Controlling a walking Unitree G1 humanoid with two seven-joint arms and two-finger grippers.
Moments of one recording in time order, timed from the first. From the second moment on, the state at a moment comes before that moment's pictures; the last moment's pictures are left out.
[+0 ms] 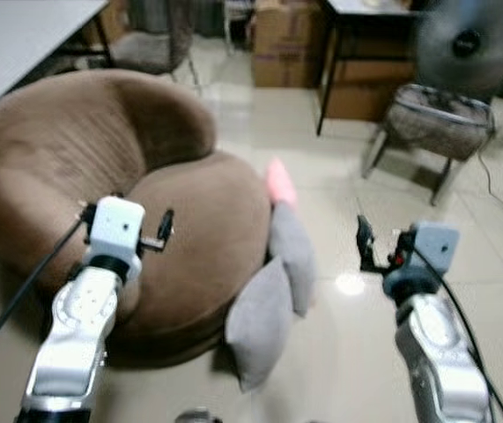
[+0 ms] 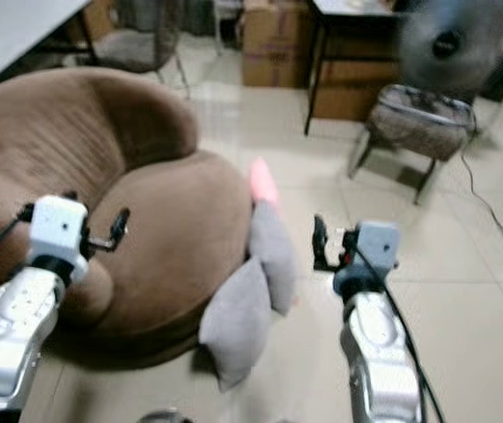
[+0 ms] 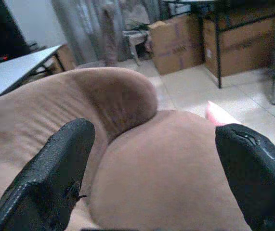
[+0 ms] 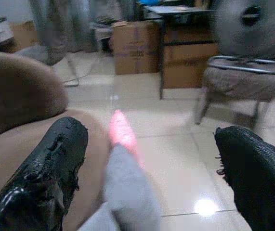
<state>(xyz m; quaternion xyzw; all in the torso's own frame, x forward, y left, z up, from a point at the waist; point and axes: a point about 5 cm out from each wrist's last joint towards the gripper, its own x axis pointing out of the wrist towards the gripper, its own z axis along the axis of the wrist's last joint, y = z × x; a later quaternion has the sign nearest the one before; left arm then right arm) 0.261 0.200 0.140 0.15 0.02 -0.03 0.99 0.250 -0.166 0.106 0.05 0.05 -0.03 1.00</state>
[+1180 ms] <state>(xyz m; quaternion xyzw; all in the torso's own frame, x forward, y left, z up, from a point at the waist) 0.242 0.199 0.128 0.15 0.05 -0.04 0.99 0.247 -0.153 0.107 0.07 0.08 0.01 0.99</state>
